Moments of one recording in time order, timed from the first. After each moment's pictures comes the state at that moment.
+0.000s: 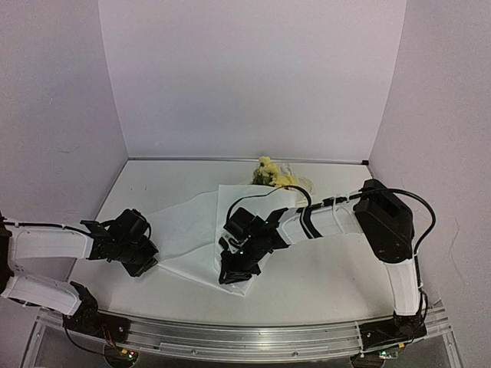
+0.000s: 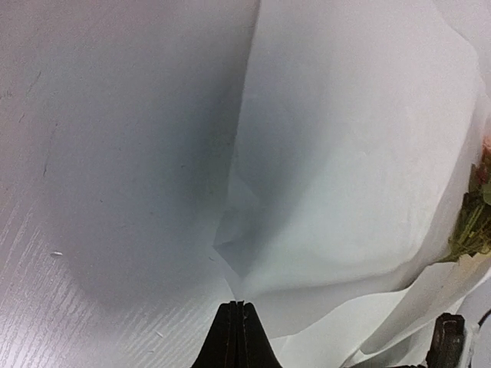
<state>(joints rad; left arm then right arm) -0.65 1.19 0.47 -0.36 -0.07 -1.39 1.06 2.17 1.45 -0.41 -0.40 0.78</state>
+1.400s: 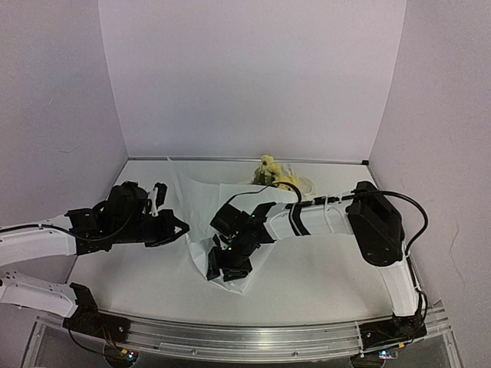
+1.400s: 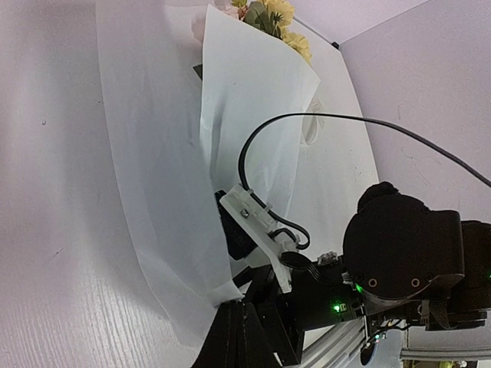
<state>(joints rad) -0.86 1.04 0.66 -0.19 0.02 -0.90 1.08 2.24 1.65 -0.58 -0.34 0.86</state>
